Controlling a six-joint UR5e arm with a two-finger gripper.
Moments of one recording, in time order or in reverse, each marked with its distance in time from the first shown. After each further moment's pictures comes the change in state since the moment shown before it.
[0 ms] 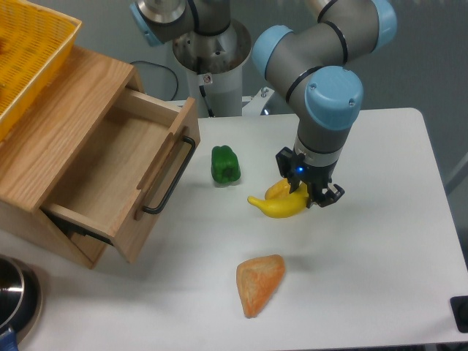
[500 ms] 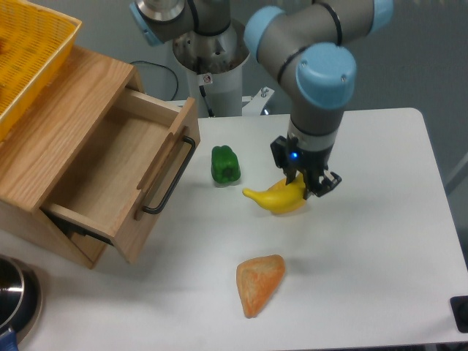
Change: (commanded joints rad) arm -0.040 0.133 0.008 -0.078 -0.015 -0.138
